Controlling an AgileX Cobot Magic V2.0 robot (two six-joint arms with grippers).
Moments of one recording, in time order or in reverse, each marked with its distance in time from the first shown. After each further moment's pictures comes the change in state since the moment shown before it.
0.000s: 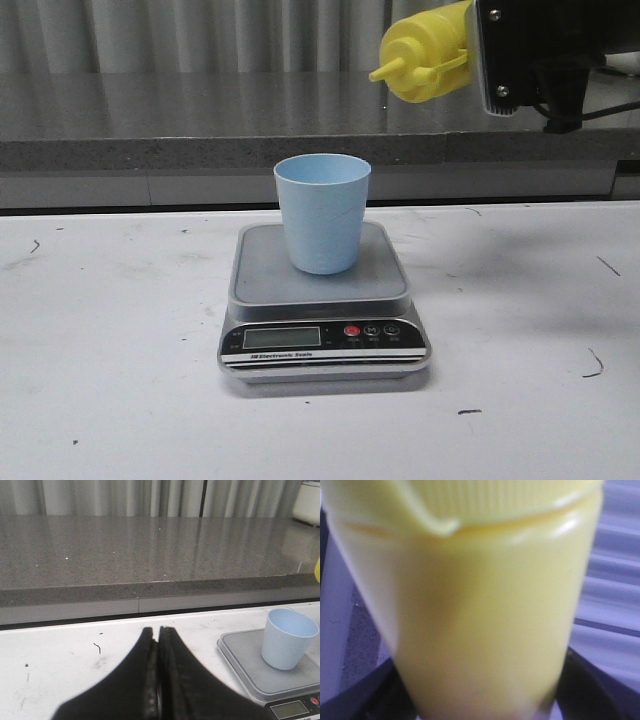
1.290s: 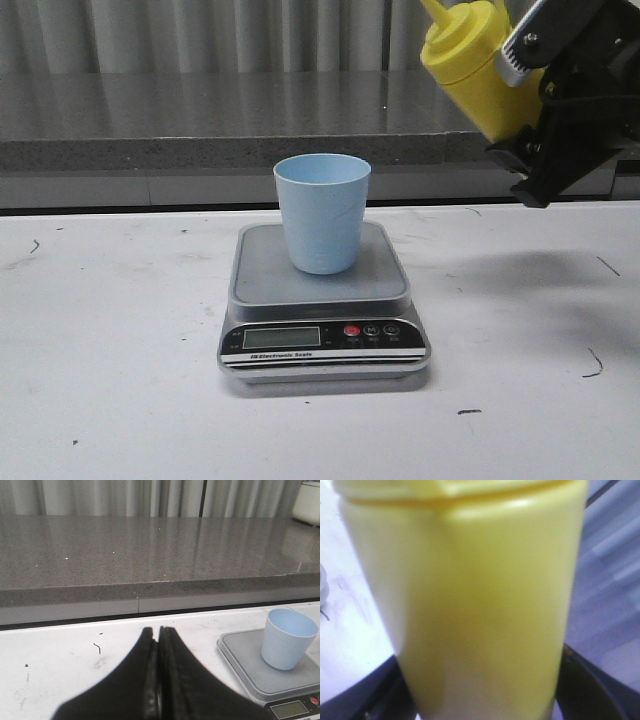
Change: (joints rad) left arm 0.000 0.000 0.000 0.000 0.000 0.000; right arm -0.003 -0.022 0.205 0.119 -0.038 0.781
